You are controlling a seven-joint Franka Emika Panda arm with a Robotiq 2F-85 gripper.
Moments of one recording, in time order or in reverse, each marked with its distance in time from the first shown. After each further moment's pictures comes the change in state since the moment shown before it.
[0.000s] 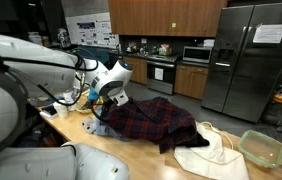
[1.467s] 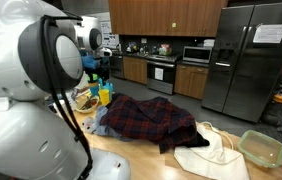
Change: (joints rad) arm 0.144 0.332 0.073 0.658 -0.611 -0.193 -0.394
